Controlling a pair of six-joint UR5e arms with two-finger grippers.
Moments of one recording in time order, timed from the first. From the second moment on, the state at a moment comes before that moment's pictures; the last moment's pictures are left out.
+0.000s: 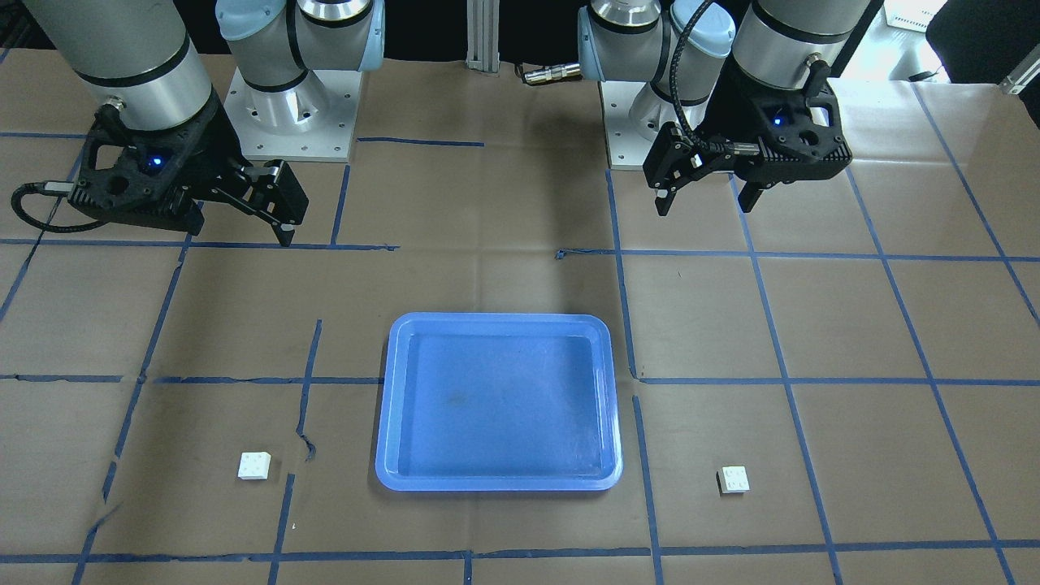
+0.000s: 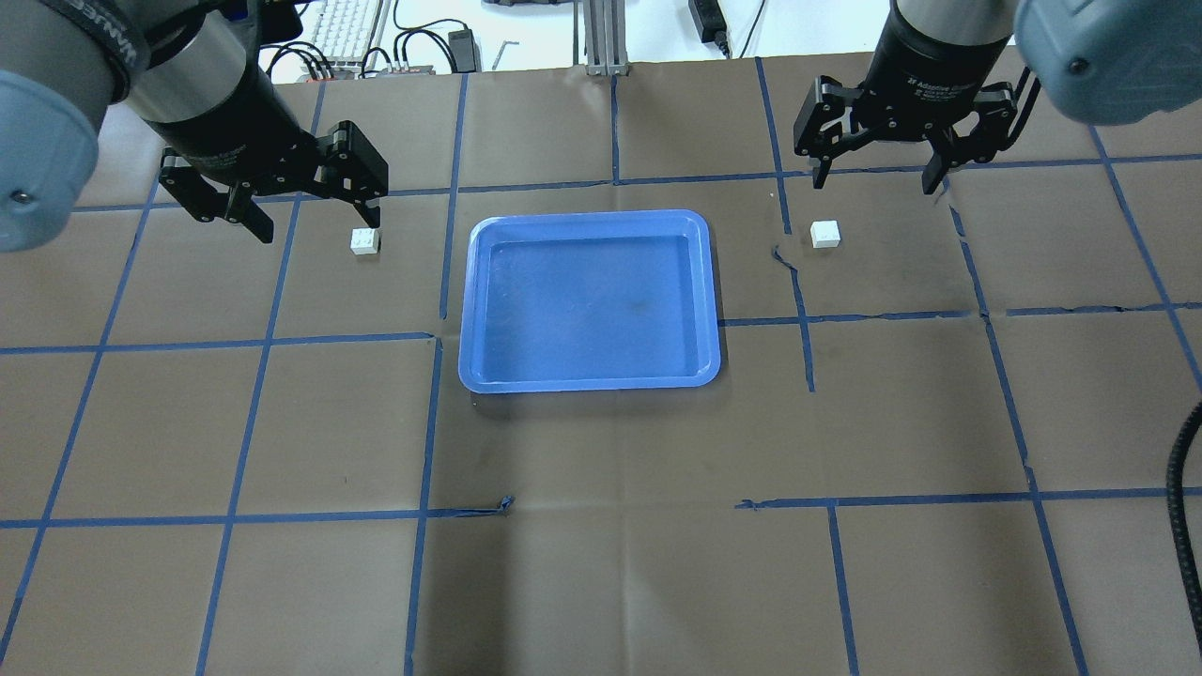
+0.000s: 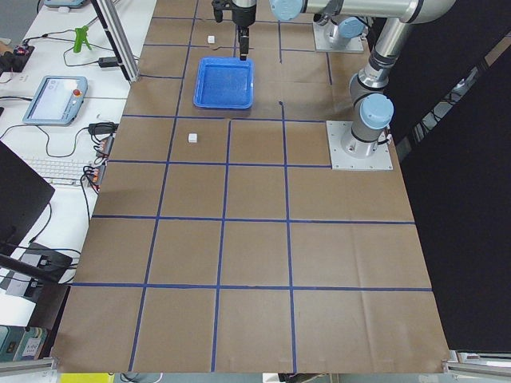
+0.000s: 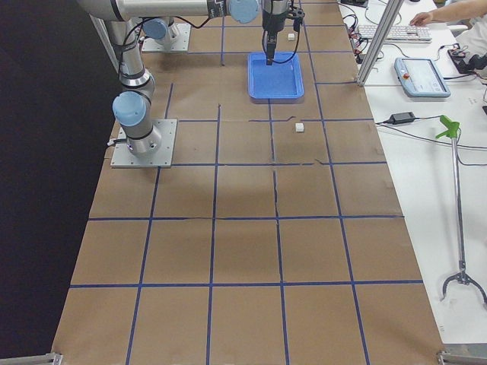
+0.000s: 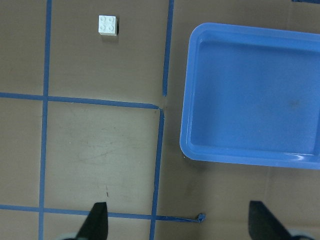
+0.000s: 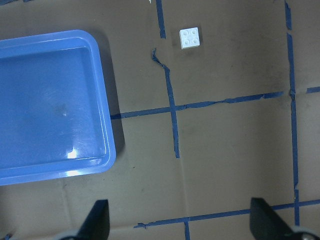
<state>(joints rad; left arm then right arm) -1.57 -1.54 -1.58 -1.53 1.55 -0.09 1.59 -1.49 1.48 -1.57 -1.58 0.15</state>
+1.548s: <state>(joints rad) -1.46 -1.72 -1.59 -1.35 1.55 0.06 1.58 -1.43 1.48 -1.64 -1.56 -0.90</state>
